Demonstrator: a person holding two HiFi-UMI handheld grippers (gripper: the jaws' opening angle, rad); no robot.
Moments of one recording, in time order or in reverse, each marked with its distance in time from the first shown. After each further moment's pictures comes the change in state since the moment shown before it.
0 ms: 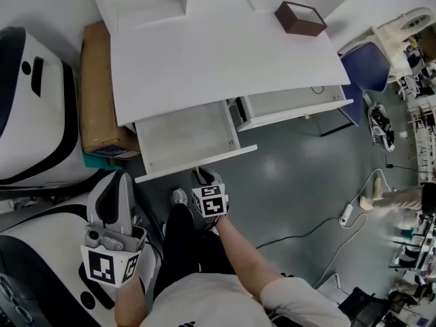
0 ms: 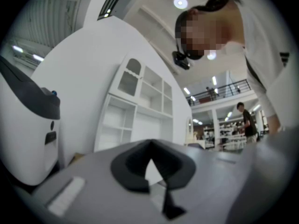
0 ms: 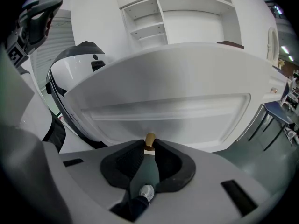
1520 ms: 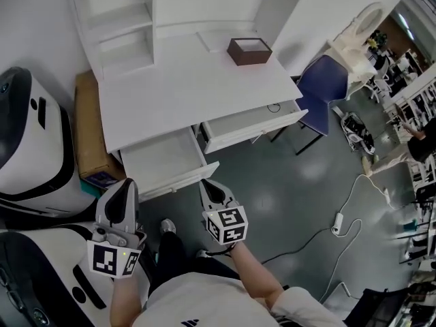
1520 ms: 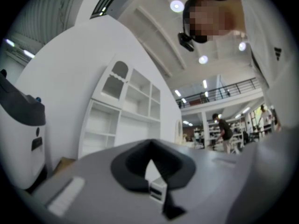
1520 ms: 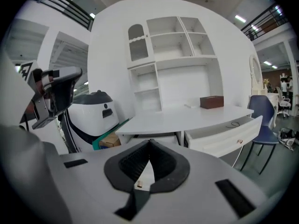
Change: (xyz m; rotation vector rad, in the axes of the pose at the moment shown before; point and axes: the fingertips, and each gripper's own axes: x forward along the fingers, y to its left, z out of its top) left arm -0.005 -0.083 0.046 0.019 -0.022 -0.120; right arm -0.223 -0.025 0.118 -0.037 -0.465 -0.035
